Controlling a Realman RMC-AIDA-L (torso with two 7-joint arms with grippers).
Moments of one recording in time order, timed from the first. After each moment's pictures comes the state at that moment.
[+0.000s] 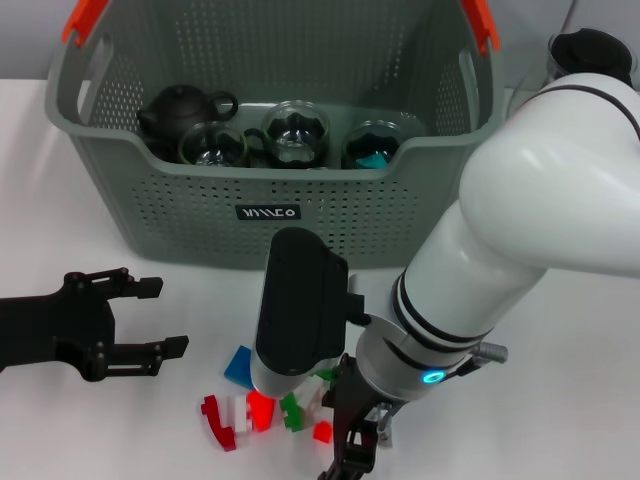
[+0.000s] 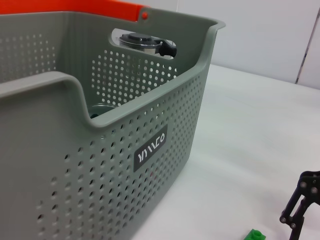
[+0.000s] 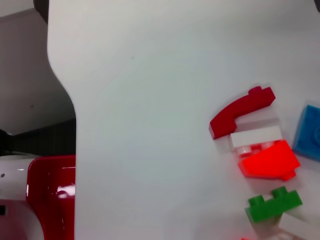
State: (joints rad) left arm -0.39 -2.14 0.40 0.93 2.33 1.76 -1.23; right arm 0.89 2.12 -2.14 -1.12 -2.27 -1.29 2.54
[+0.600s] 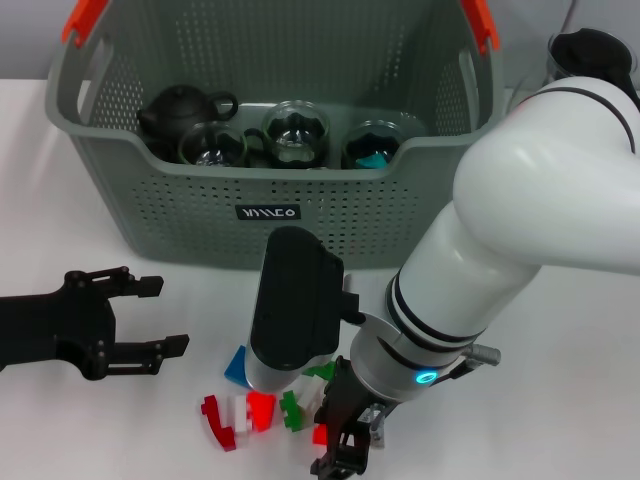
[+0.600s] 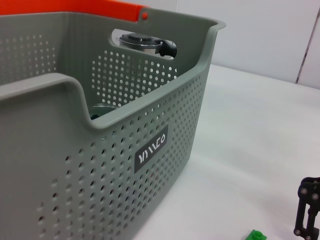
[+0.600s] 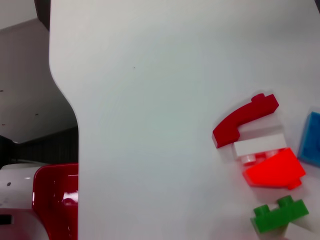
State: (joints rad) left arm -0.39 -2.14 0.40 0.93 2.33 1.76 -1.23; right arm 0.90 2.12 -2.14 -1.08 -2.23 -1.26 2.54
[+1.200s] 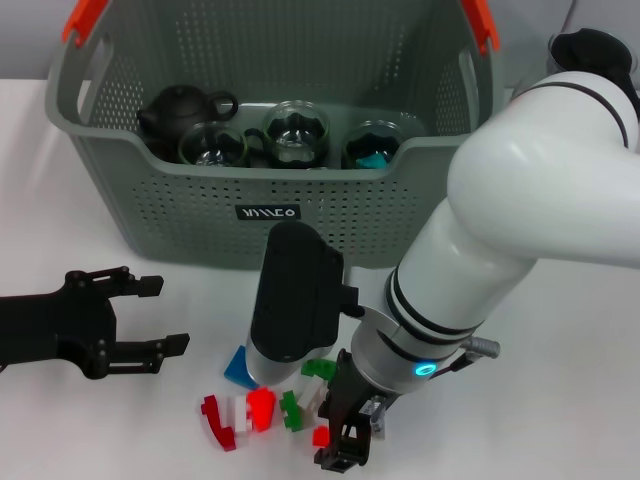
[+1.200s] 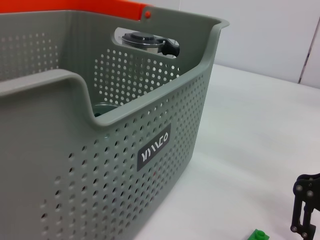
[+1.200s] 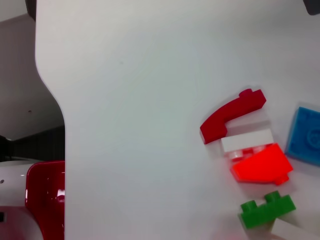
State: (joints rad) left arm -0.39 -2.14 0.40 0.92 2.33 1.75 -1.23; right arm 0.93 2.12 -2.14 -1.04 -2.23 -1.25 2.54
